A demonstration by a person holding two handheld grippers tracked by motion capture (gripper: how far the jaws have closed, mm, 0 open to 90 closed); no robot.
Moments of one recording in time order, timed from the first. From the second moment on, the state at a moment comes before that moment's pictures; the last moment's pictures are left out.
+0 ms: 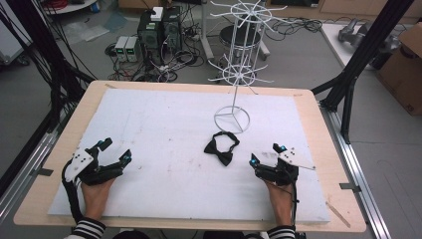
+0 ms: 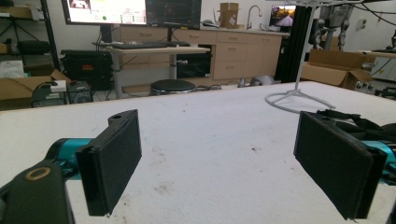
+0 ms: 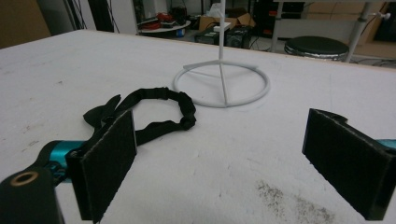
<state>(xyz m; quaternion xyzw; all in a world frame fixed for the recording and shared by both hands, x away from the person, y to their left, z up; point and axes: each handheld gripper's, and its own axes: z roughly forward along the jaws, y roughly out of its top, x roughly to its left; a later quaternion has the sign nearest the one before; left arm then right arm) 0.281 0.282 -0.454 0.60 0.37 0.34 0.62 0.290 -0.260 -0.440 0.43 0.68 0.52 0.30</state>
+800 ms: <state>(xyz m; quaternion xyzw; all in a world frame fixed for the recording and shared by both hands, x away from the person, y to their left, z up) 0.281 0.282 -0.454 0.61 0.37 0.34 0.62 0.338 -0.207 -0.393 0.36 0.82 0.42 0.17</state>
